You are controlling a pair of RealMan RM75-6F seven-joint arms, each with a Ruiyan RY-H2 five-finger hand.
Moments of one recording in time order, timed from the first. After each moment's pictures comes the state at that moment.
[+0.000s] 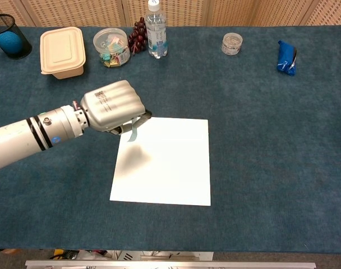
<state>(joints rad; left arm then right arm) -0.79 -1.56 0.00 -1.39 1.68 0.93 0.41 0.21 -1.00 0.07 -1.73 -1.48 1.32 -0.17</state>
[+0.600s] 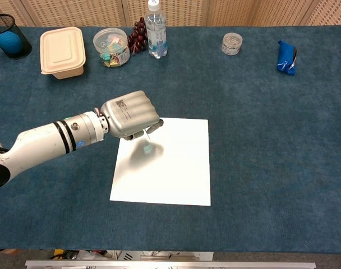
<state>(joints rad) -0.83 -1.64 -0.04 -1.40 1.50 0.78 0.63 0.19 -1.00 0.06 -1.71 -1.47 1.34 -0.14</state>
